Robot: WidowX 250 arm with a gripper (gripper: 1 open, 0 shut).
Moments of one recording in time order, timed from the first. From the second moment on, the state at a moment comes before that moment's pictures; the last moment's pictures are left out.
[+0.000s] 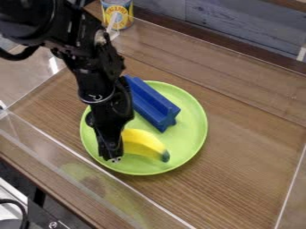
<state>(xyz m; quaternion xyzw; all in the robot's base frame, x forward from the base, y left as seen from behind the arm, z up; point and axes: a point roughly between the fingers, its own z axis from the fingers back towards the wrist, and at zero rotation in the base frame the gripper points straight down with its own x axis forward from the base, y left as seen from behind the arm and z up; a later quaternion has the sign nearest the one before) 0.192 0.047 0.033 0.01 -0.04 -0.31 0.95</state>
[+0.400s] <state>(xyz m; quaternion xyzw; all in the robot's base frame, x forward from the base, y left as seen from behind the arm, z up) 0.190 0.047 0.040 0.02 -0.04 -0.30 0.95</state>
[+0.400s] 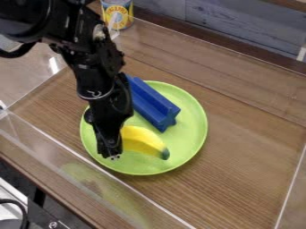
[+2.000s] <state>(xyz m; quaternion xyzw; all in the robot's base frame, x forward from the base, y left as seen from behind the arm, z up) 0.190 0.043 0.061 0.02 -0.04 -0.31 0.95</state>
